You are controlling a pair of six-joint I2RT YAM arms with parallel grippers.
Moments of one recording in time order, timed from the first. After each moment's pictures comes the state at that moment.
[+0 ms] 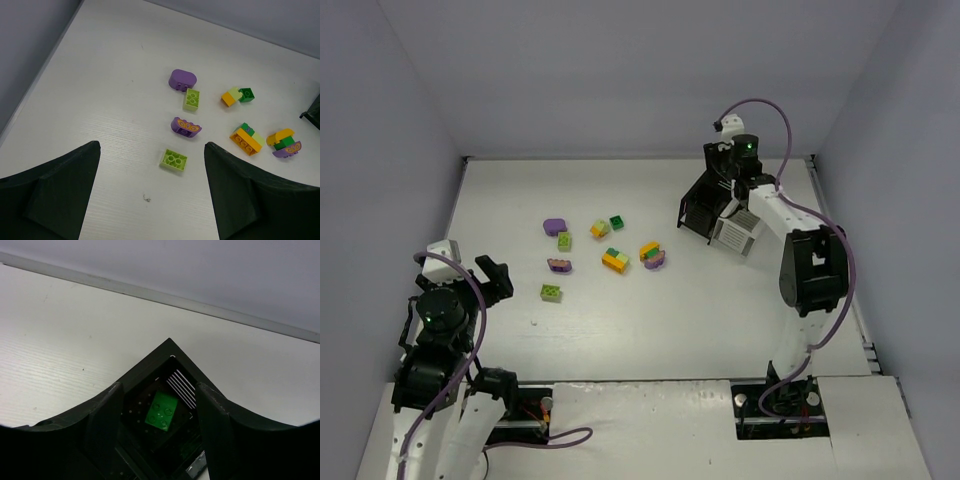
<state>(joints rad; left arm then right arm) -0.15 0.38 0.79 -0.68 -0.27 -0.31 0.18 1.94 1.49 0.04 0.04 -0.14</state>
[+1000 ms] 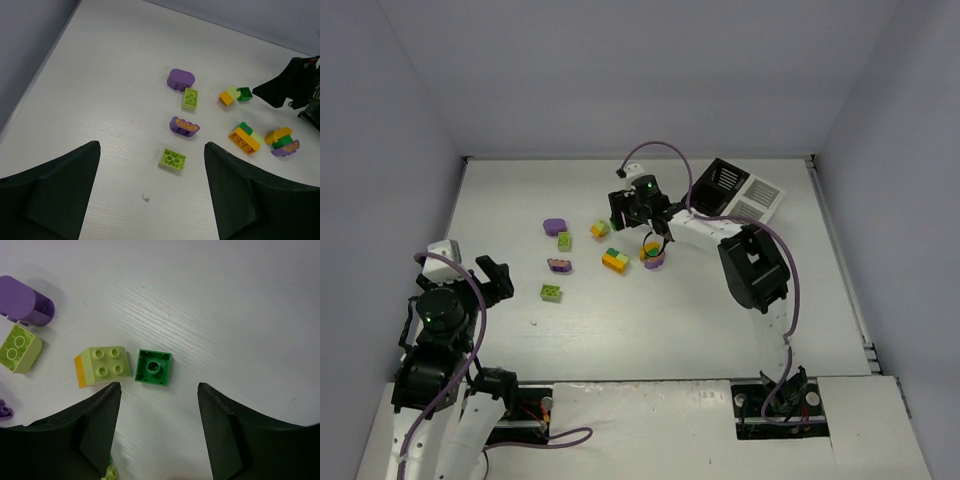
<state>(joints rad) -0.15 0.38 0.79 -0.68 -0.26 -0.31 0.62 2.14 1.54 0.04 -0.05 0.14</state>
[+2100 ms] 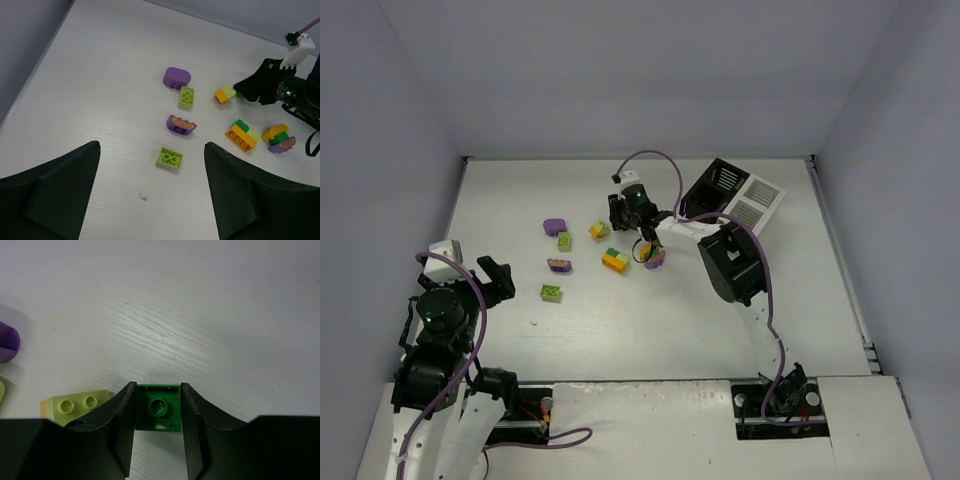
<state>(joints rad) -0.16 0.38 0.79 -0.68 -0.25 -0.31 0.64 2.34 1.64 0.16 0.06 0.23</state>
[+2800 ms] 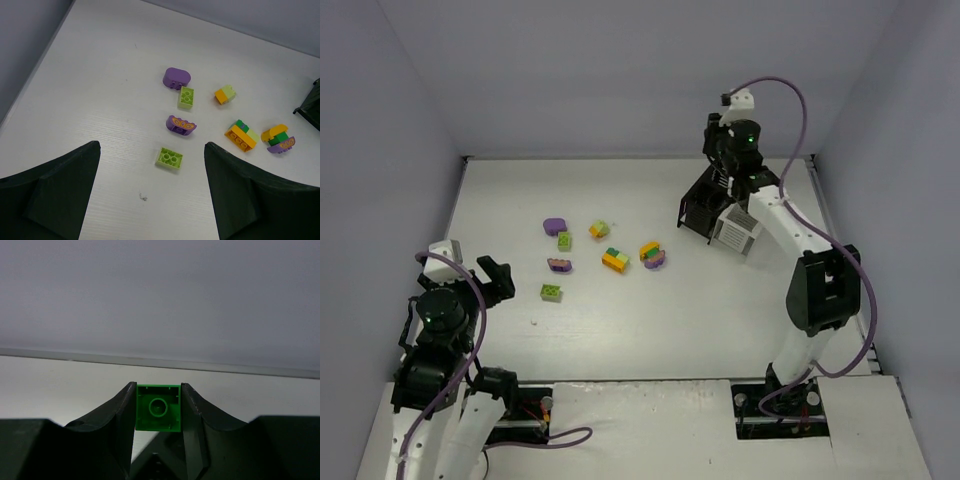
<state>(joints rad) -0.16 0.38 0.79 -0.68 -0.25 -0.31 0.30 1.78 1.50 0.17 0.14 0.05</state>
